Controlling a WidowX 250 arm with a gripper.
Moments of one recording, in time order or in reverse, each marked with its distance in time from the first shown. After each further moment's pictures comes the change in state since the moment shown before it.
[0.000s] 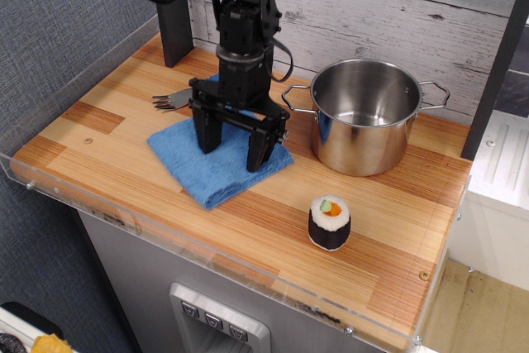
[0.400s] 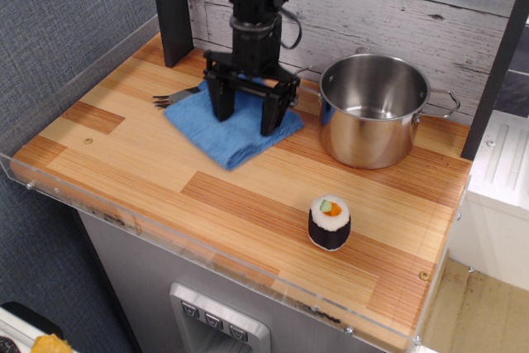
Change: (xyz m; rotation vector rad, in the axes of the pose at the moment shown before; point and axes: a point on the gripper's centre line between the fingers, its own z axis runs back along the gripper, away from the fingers) arm 0.048 0.012 0.002 -0.016 -0.032 0.045
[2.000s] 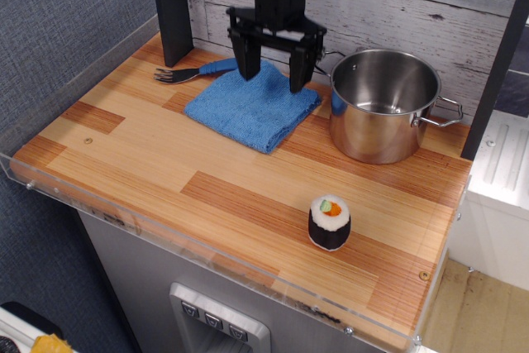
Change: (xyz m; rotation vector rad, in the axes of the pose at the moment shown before) arm 0.018 -0.018 0.051 -0.063 -0.079 -0.046
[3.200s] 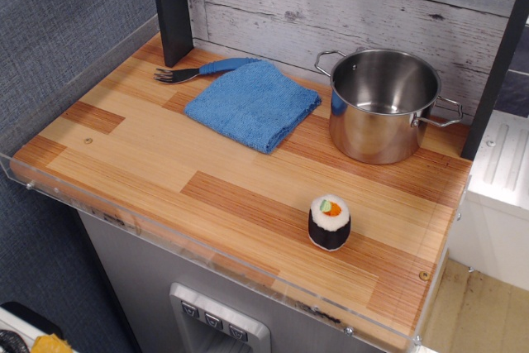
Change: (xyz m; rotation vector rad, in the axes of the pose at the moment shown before) arm -0.006 -0.009 0.122 0.065 -0.117 -0.003
